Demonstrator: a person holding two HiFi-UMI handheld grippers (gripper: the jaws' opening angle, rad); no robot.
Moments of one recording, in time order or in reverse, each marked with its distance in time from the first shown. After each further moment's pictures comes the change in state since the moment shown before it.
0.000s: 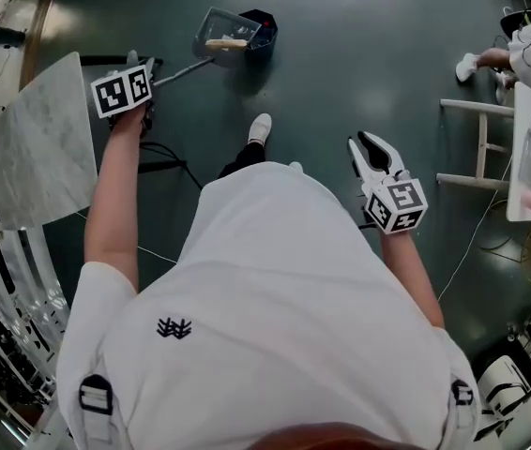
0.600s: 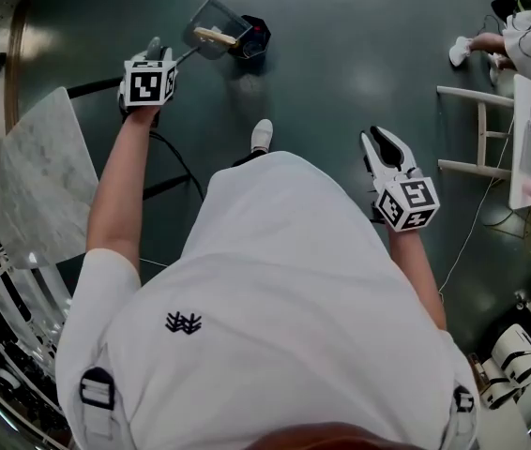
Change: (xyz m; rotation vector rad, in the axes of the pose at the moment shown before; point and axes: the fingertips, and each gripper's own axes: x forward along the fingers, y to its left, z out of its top) left arm 0.122 -0.010 0.075 0.417 0.047 -0.049; right arm 0.062 -0.026 0.053 0.054 0.009 -0.149
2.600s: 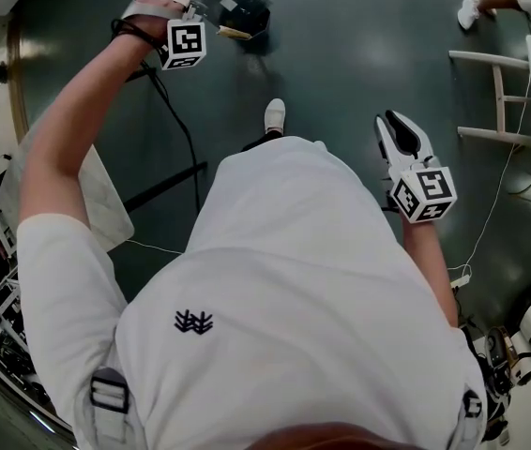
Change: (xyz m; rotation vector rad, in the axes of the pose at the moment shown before) left arm 0.074 -0.056 0.111 1.924 0.042 0.410; right arm -0.019 -0.003 -0.019 0.058 -0.026 -0.076
